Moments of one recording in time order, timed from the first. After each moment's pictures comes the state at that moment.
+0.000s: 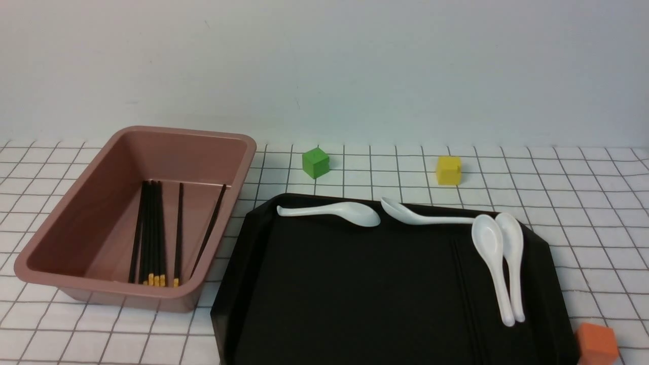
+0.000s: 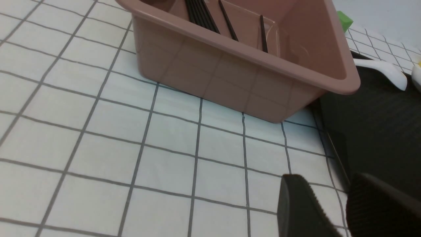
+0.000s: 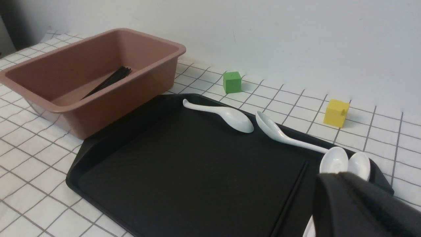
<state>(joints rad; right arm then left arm) 0.43 0.24 -0.35 0.14 0.38 -0.07 -0.15 -0.01 0.03 0.02 0.39 -0.41</state>
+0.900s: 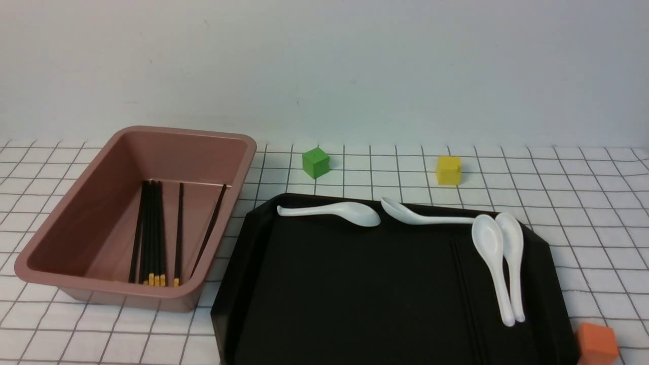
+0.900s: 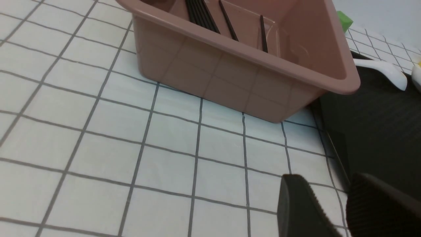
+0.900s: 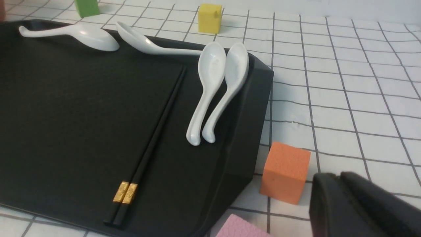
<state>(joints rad) 0.06 -0.01 0.02 0.09 0.36 -0.07 -0.15 -0.01 0.03 0.02 0.39 -0.41</state>
